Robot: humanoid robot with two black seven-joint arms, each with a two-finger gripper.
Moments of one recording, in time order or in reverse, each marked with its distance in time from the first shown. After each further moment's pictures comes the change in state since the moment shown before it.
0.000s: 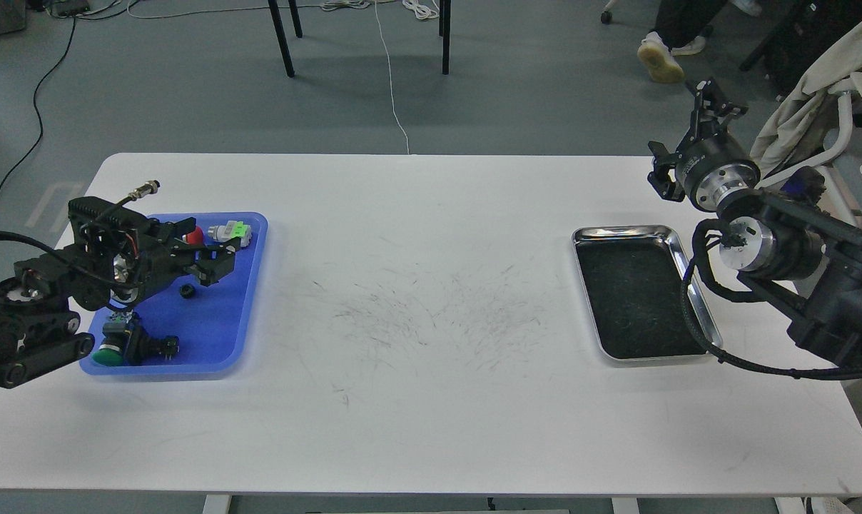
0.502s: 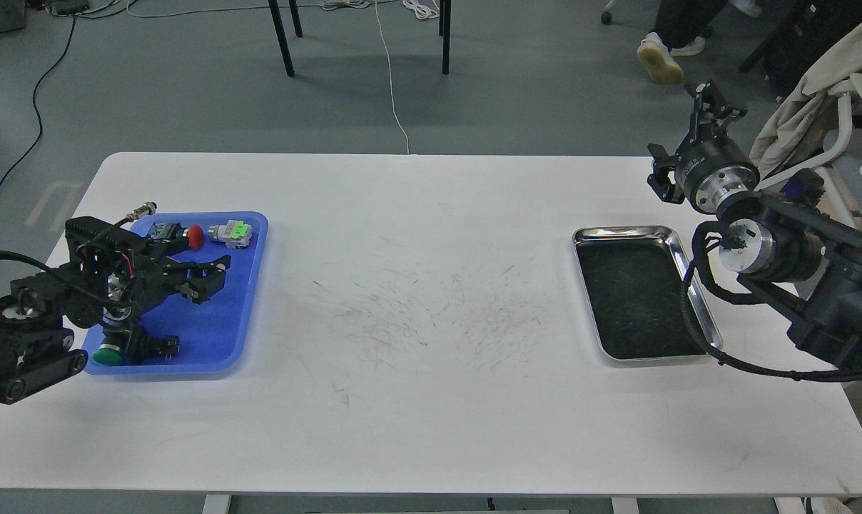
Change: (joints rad) left arm 0.072 -0.024 -0.001 0.103 0.008 0.000 -0.031; right arm -0.006 0.000 -0.001 -0.001 -0.003 0.001 0.000
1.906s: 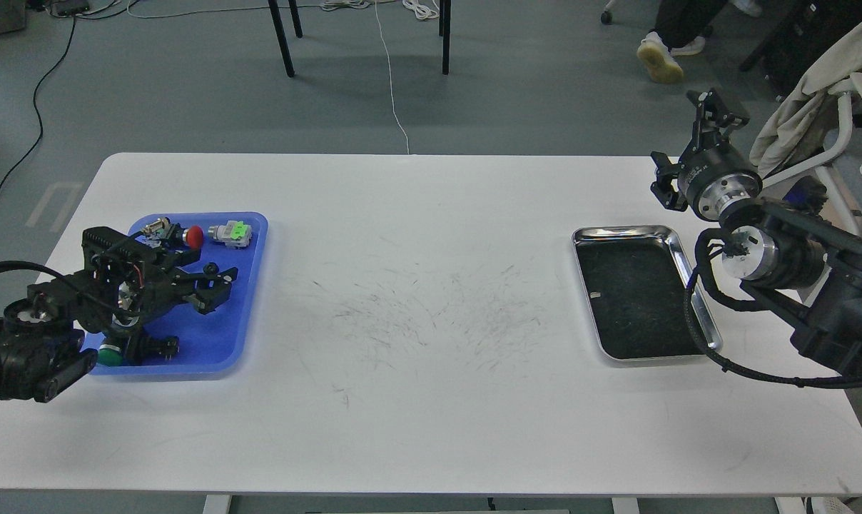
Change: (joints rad) left arm 0.071 -0.160 -0.013 0.314 -0.024 -0.021 -0.193; right arm -0.017 -0.009 0.000 0.003 0.000 0.000 0.000
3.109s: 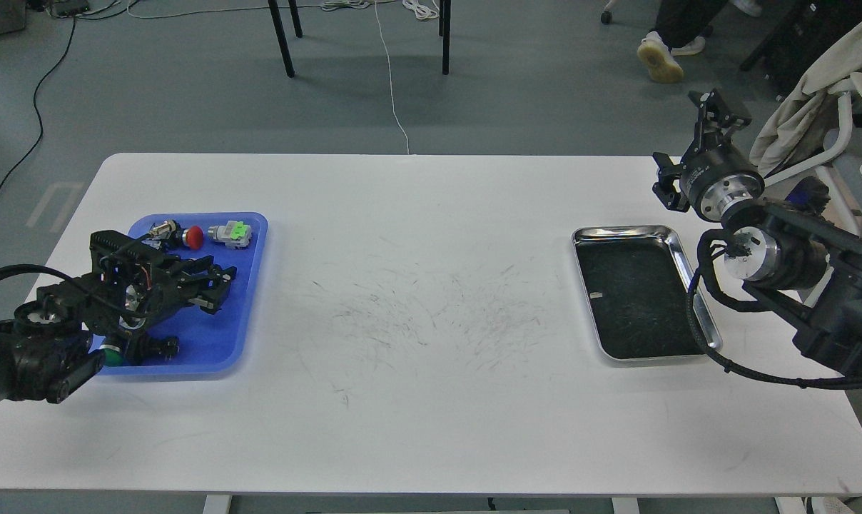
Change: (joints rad) left arm 0.015 -0.038 -0.002 0.059 -0.014 -0.035 -0.008; right arm -0.006 -0.005 -0.002 0.002 -0.001 0.001 0.000
